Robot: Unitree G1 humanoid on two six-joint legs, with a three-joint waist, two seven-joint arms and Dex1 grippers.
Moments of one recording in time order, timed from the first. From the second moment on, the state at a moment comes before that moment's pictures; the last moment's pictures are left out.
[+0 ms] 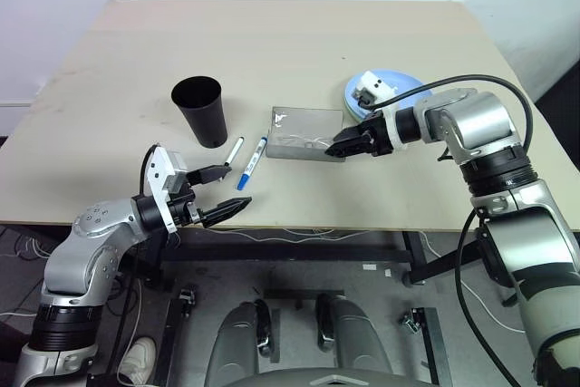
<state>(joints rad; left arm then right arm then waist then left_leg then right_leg) -0.17 0.63 0.13 -0.21 -0.58 0.45 -0.98 -1.06 -0.59 0.32 0.41 0.23 0.93 1.21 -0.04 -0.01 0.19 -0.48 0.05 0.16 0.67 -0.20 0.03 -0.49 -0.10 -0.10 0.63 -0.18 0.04</state>
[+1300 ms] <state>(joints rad) -0.13 0.63 0.14 -0.24 -0.58 0.44 -0.96 -1.23 -0.45 0.38 0.91 -0.02 0.56 1.35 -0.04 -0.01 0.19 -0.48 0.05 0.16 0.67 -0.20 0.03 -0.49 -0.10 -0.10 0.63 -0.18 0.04</state>
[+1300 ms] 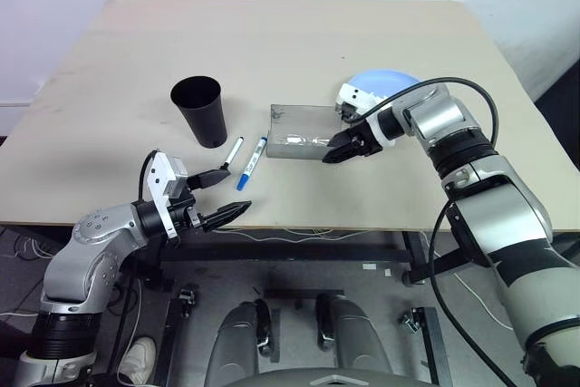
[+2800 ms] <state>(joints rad) -0.12 0.62 0.13 -0.24 -0.58 0.44 -0.95 -1.13 -0.66 0.55 0.63 0.15 0.63 1.61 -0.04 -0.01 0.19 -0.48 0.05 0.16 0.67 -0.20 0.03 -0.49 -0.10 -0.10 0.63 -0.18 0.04</state>
